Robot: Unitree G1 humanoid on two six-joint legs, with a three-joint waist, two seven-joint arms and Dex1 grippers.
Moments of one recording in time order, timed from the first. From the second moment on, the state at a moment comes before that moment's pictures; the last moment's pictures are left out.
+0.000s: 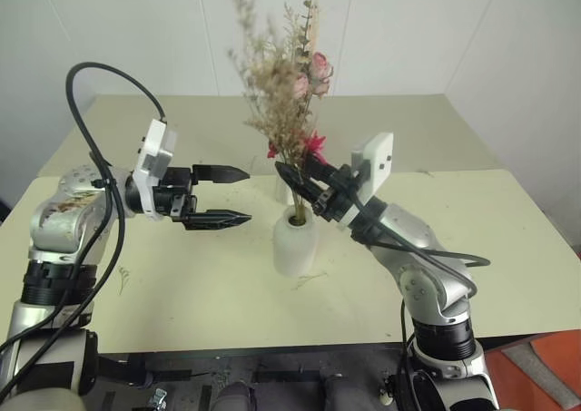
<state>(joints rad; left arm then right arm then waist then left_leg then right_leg) -0.70 0.79 0.06 0.06 -0.63 0.52 -1.41 -0.53 -0.18 0.10 -0.41 0.49 0.55 0.42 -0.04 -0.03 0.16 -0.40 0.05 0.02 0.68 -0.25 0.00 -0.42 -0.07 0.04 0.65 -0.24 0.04</state>
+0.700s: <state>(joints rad) -0.55 0.90 0.18 -0.06 -0.71 0.59 -1.40 -0.19 -0.69 -0.20 -0.59 0.64 0.59 0.68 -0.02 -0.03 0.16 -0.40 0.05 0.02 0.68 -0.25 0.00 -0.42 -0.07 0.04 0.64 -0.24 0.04</state>
